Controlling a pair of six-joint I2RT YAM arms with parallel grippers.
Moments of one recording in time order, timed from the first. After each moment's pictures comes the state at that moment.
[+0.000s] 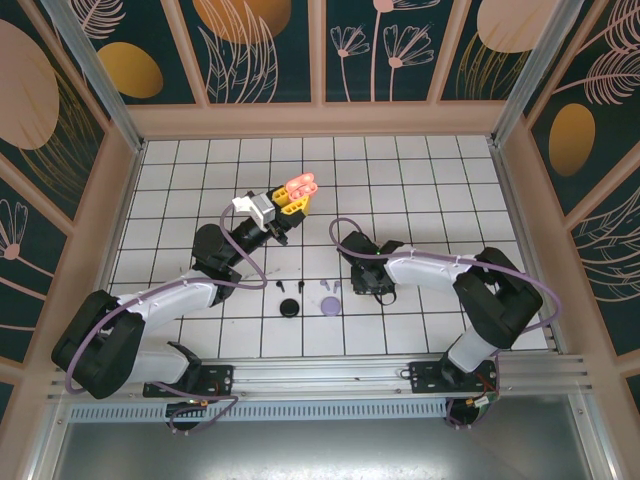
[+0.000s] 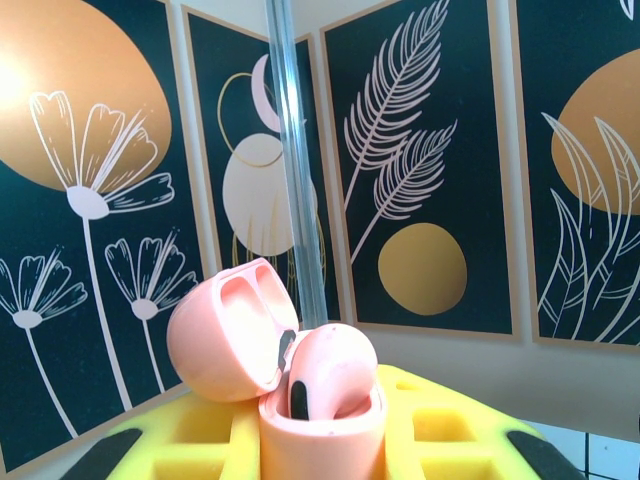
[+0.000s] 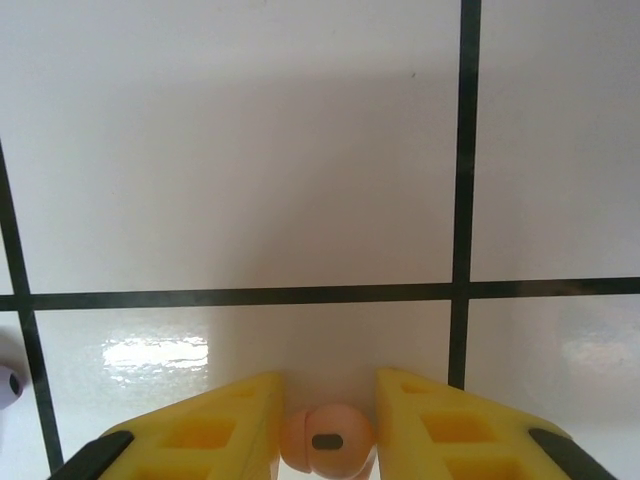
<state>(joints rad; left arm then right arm) -0.60 1.32 0.57 1.17 0.40 -0.05 0.81 1.60 0.84 -0.60 0.17 0.76</state>
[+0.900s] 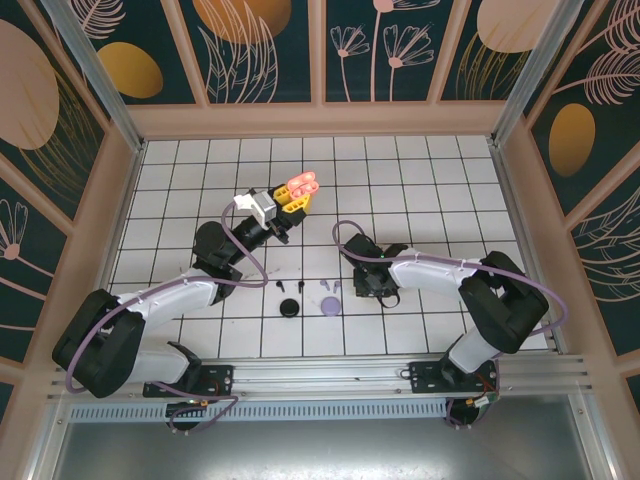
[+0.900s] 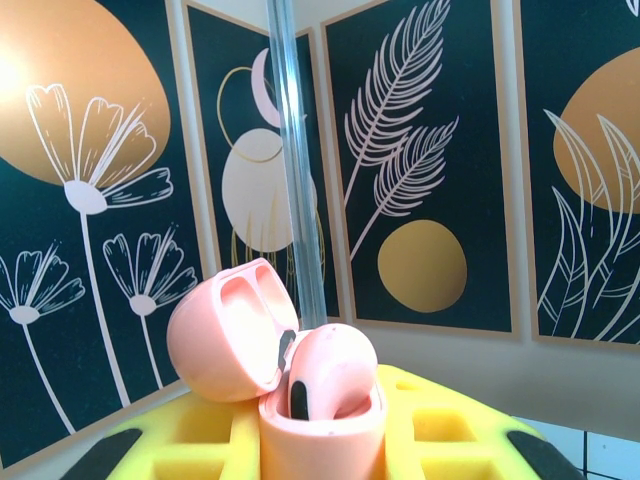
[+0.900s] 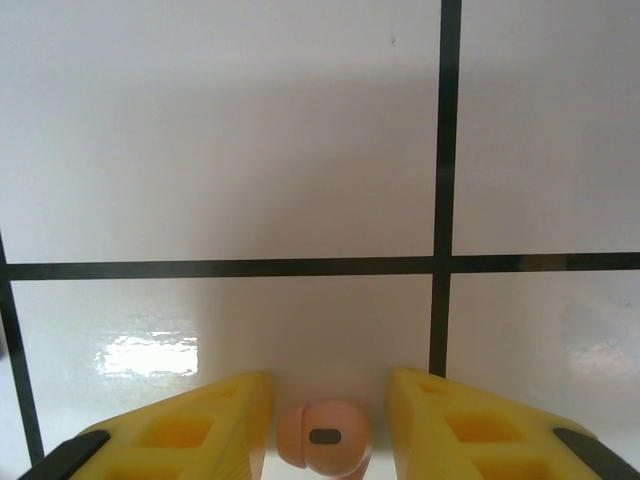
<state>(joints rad) -0.60 1.33 0.59 1.14 0.40 -0.06 0.81 1.57 0.80 -0.59 0.16 0.75</state>
